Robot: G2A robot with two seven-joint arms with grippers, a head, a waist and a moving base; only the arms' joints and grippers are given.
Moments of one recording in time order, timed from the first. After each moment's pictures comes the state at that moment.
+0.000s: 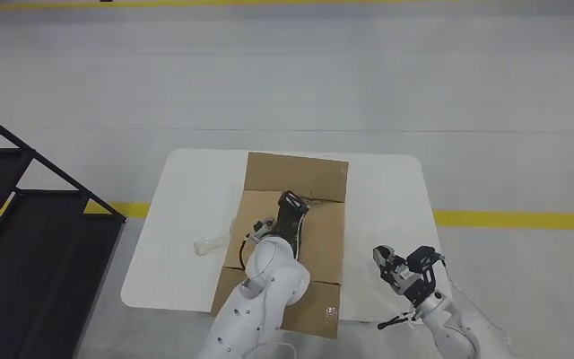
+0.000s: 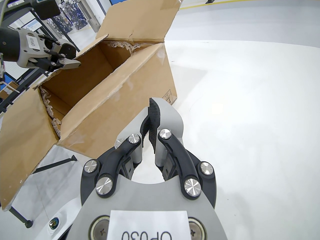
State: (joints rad) left arm 1.23 -1.61 -1.00 -1.70 2.08 -0.09 -1.27; right arm -1.70 -1.11 1.44 -1.57 -1.00 -0.52 -0.15
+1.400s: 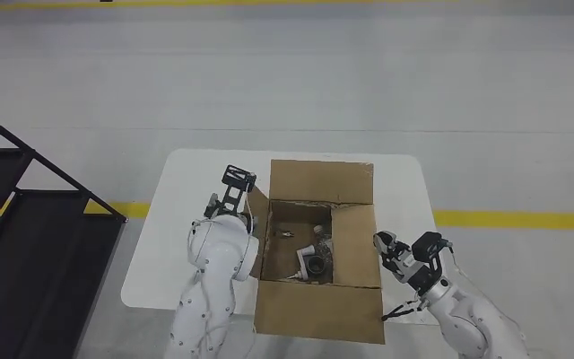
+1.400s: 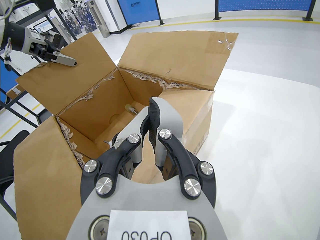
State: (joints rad) left arm 1.22 -1.58 -1.24 -1.87 1.99 -0.08 -1.35; right arm -1.69 -1.10 1.49 -1.71 -0.97 -0.55 -0.05
